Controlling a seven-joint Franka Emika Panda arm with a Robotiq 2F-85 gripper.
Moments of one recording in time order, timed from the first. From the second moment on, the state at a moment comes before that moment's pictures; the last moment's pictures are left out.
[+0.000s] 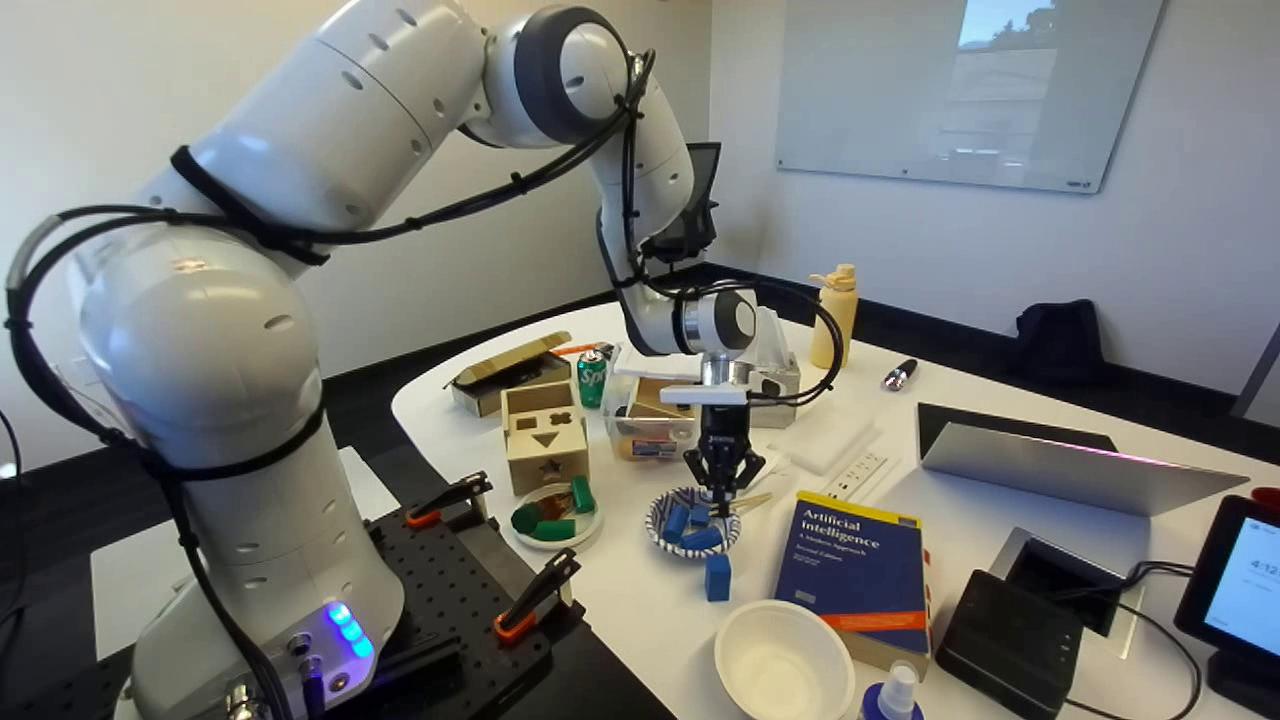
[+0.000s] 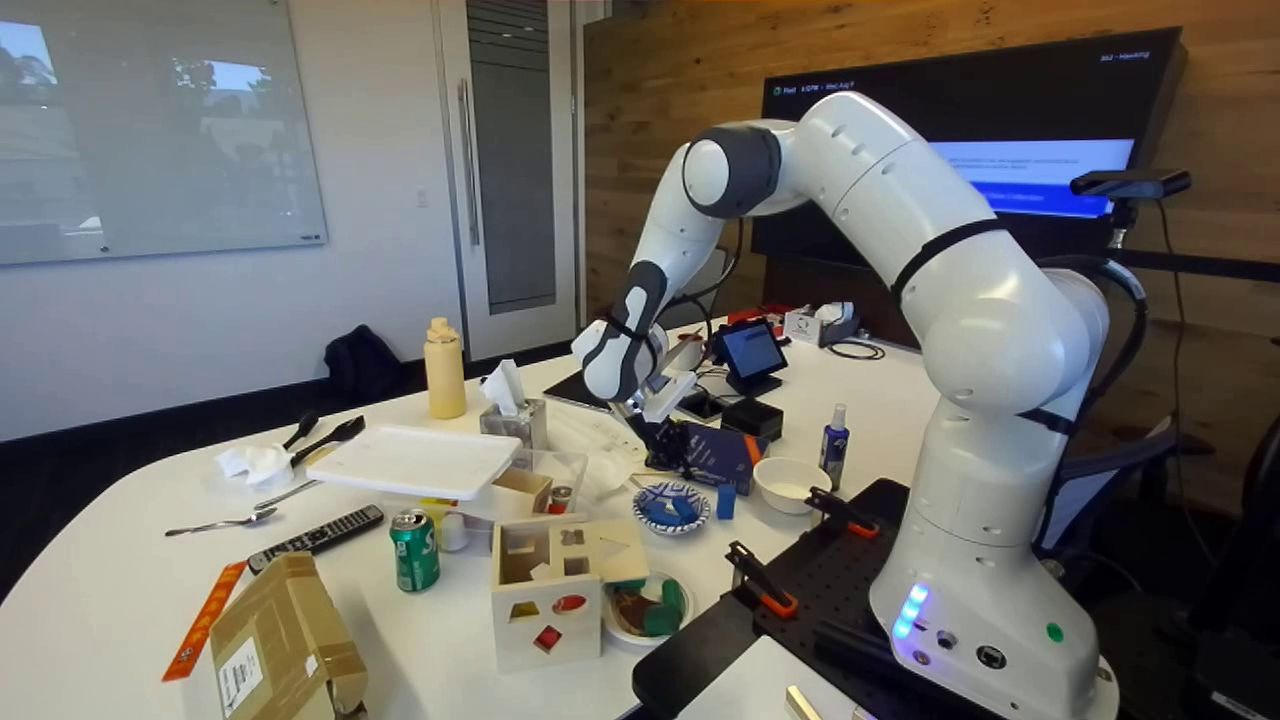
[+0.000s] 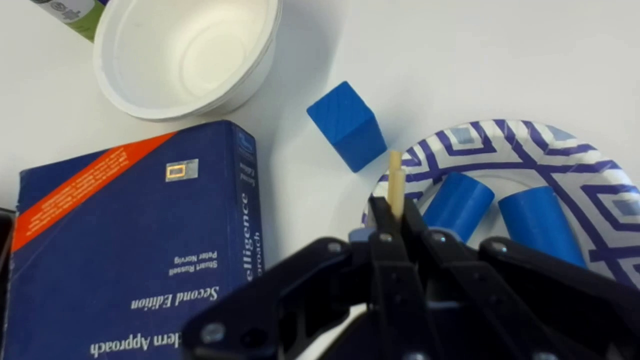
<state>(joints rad) 0.02 0.90 -0.11 -1.78 -0.38 2.11 0.07</state>
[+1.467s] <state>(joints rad) 0.06 0.96 -0.11 -1.77 -0.38 2.13 0.13</state>
